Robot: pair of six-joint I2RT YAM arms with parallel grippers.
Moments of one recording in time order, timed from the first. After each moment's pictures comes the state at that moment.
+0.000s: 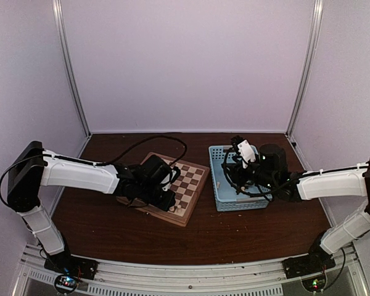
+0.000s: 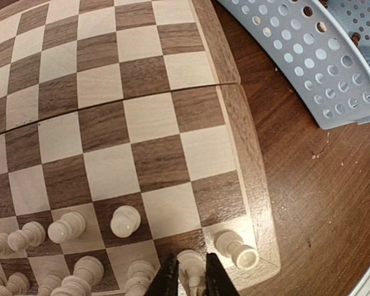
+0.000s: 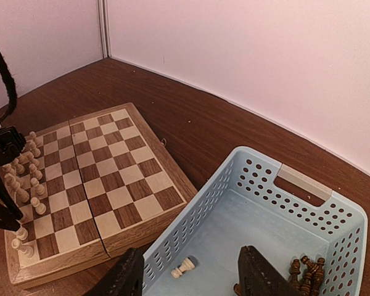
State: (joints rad) left arm -0.96 1.71 1.04 -0.28 -0.05 -0.39; right arm 0.69 1.40 0.66 0.43 0.07 -0.03
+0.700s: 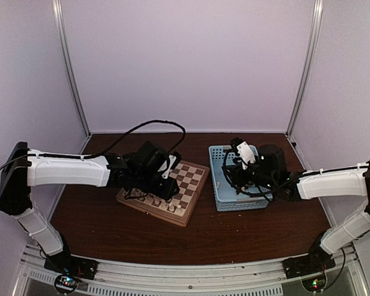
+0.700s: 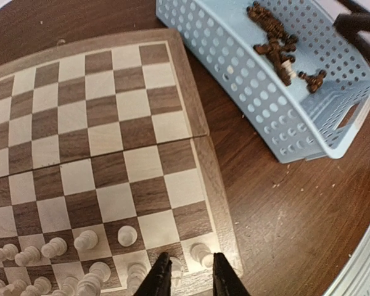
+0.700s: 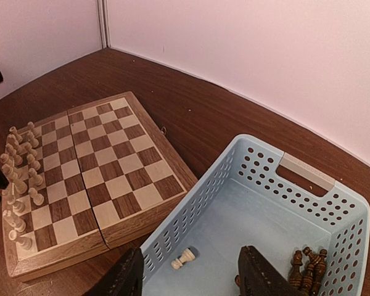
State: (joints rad) left arm -0.96 1.66 1.11 -0.32 -0.05 -0.39; right arm 0.69 1.40 0.67 0.39 0.07 -0.03
